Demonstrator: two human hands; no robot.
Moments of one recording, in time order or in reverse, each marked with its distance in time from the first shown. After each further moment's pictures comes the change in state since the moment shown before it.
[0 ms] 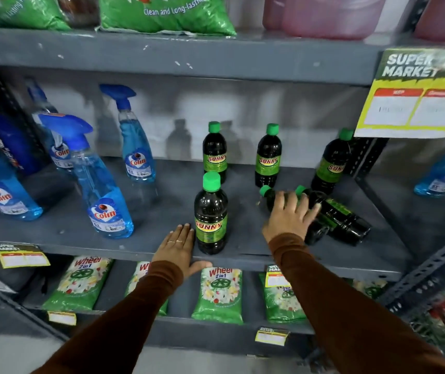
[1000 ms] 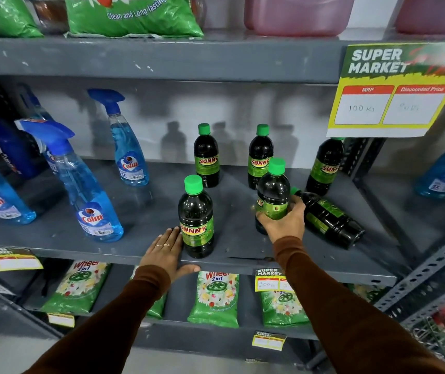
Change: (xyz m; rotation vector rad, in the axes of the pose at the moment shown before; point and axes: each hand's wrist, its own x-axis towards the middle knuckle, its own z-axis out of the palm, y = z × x) left_hand 0.002 0.002 0.004 0.012 0.005 -0.035; right_hand 0.018 0.025 0.002 0.924 -0.041 0.355
